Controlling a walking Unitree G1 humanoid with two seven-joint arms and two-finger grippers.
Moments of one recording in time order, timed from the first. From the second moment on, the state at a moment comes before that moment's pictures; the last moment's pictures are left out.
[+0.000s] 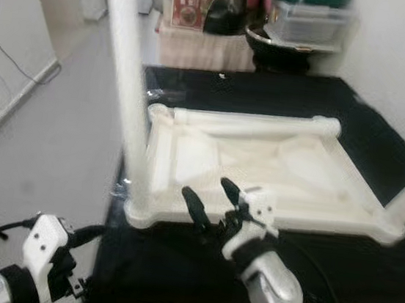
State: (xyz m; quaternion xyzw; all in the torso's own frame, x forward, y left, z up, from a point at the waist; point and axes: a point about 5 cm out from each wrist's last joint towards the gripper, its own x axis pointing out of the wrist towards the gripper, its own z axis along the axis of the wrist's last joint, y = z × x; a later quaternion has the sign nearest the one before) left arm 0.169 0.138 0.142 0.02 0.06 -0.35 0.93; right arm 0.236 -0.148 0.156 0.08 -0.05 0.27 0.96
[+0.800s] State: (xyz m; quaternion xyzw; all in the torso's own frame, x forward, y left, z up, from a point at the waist) left arm 0.196 0.141 0.146 0.00 0.03 -0.26 0.96; right arm 0.245 -0.135 0.145 -0.01 0.02 0.33 0.95
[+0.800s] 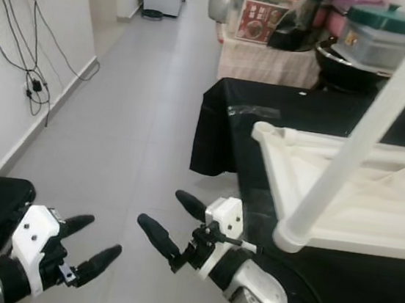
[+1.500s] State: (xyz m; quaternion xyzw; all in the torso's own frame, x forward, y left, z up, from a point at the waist) left arm 0.223 0.147 0.139 -0.06 0.01 -0.15 0.99; right arm 0.275 -0.117 0.150 -0.02 0.00 0.23 0.97
